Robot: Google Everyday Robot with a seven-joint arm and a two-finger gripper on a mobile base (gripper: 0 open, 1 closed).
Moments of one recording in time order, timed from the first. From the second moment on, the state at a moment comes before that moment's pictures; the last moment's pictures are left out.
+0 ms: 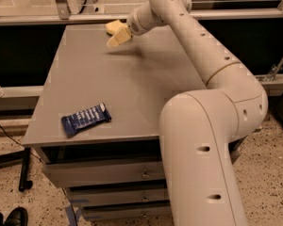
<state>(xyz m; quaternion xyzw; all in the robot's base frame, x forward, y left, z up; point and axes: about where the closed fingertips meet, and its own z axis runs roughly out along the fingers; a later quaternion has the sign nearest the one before) 0.884 0.051 0.858 -0.46 0.76 0.14 0.44</state>
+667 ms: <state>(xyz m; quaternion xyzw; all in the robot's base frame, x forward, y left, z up) 0.884 0.060 0.848 -0.47 0.76 0.15 0.43</state>
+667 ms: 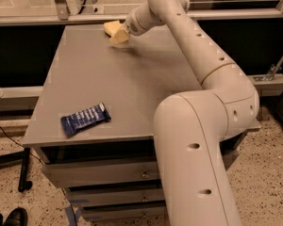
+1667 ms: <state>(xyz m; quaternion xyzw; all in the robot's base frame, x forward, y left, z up) 0.882 0.045 0.853 -0.47 0.76 0.14 0.43</state>
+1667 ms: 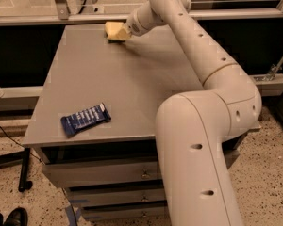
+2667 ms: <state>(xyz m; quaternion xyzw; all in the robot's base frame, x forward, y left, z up) 0.857 0.011 0.930 -0.50 0.71 0.10 0.48</state>
